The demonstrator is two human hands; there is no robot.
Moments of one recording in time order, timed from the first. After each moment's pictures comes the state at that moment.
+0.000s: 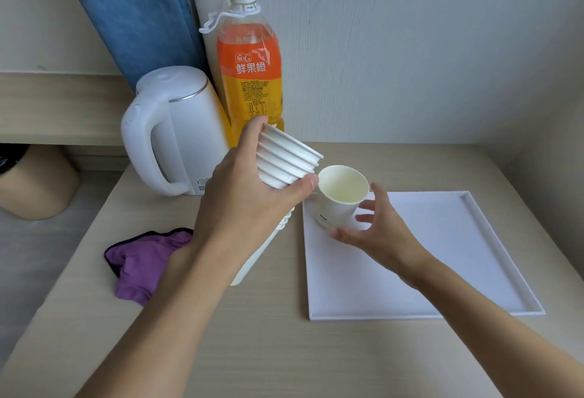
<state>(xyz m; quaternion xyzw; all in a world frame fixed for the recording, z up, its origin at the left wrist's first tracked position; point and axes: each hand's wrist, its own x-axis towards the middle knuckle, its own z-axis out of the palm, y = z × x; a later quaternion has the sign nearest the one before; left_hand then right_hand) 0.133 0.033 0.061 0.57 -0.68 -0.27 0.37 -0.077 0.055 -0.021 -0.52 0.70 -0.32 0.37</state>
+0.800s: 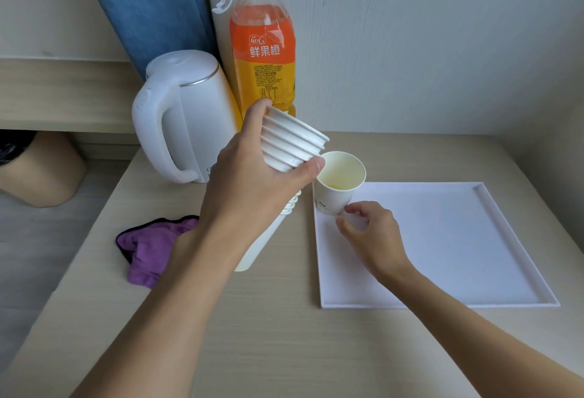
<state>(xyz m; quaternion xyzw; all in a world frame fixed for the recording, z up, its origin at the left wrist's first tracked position) 0.142 0.028 0.061 0.57 -0.68 -0.27 0.38 -0.048 0.056 -0.064 -0.50 0.75 -0.36 0.26</state>
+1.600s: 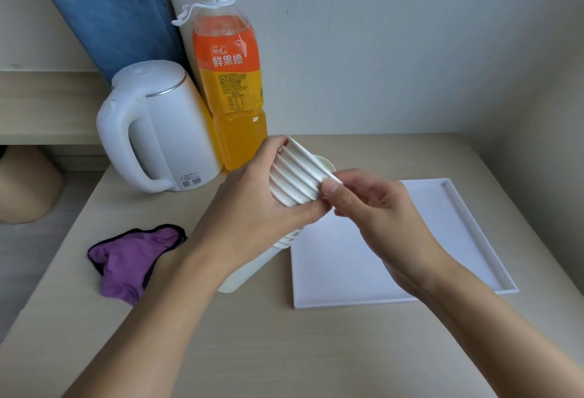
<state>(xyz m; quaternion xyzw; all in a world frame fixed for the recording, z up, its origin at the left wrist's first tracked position) 0.119 0.047 0.058 0.48 -0.74 -0.35 0.31 -0.053 0.099 0.052 -0.51 0.53 -0.52 0.44</state>
